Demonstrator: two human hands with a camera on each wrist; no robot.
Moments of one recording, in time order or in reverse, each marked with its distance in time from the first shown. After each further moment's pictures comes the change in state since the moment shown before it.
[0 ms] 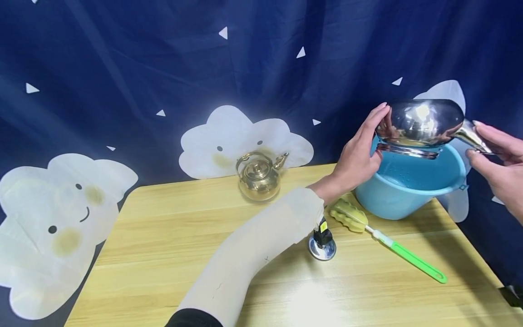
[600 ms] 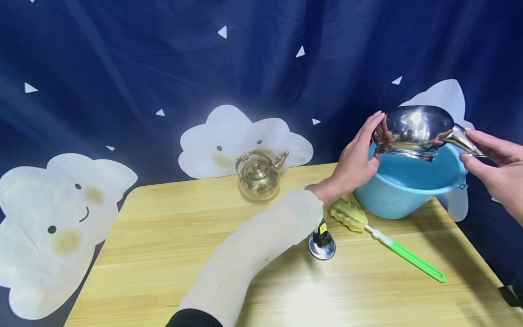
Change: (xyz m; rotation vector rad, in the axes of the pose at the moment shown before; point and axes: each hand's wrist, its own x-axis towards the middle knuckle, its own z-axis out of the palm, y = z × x) left_hand -0.004 -0.005 0.008 0.012 -0.047 -0.139; right_hand -0.004 0.006 0.000 0.032 -0.042 0.061
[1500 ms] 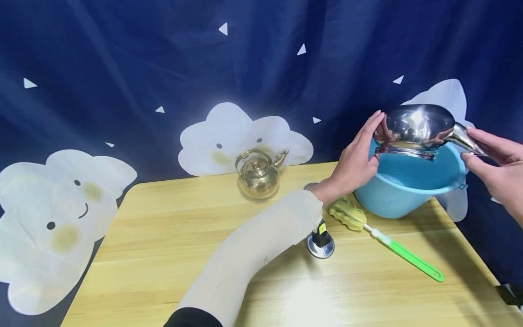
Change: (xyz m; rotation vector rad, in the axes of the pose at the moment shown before) left_hand -0.004 -0.006 0.005 0.035 -0.009 0.031; right_hand 0.000 0.005 0.001 -0.043 0.007 0.024
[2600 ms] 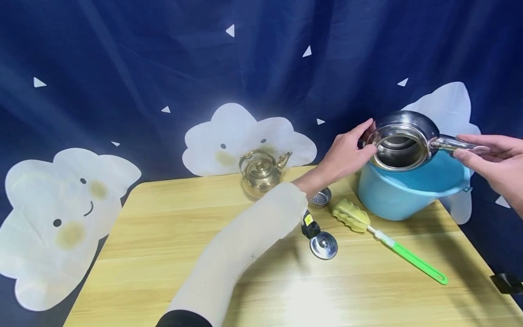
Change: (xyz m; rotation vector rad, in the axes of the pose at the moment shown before) left_hand 0.006 0.011 -0.054 -0.069 -0.097 -0.308; right_hand 0.010 -0.030 -0.003 -0.051 -0.156 0.134
